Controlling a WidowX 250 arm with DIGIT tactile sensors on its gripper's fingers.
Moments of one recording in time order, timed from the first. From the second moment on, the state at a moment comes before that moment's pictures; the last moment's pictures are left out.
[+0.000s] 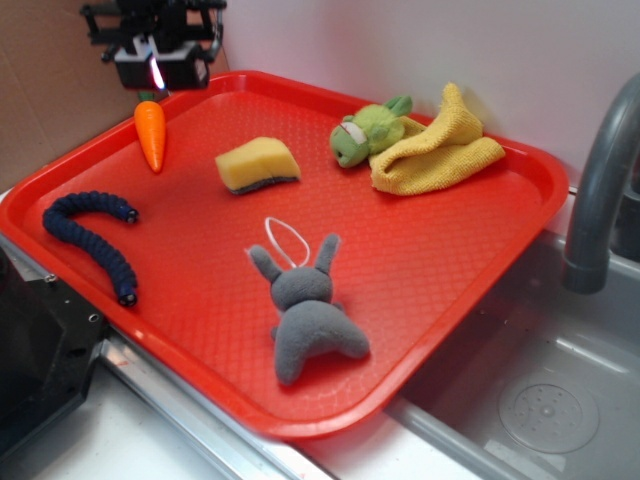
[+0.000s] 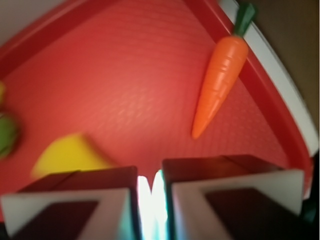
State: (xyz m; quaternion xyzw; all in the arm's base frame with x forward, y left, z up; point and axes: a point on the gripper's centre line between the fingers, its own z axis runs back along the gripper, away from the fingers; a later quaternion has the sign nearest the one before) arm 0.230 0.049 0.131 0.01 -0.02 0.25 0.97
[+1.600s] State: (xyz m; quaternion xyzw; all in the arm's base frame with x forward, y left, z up) arm 0.242 0.164 0.033 0.06 -0.09 0.52 0.85
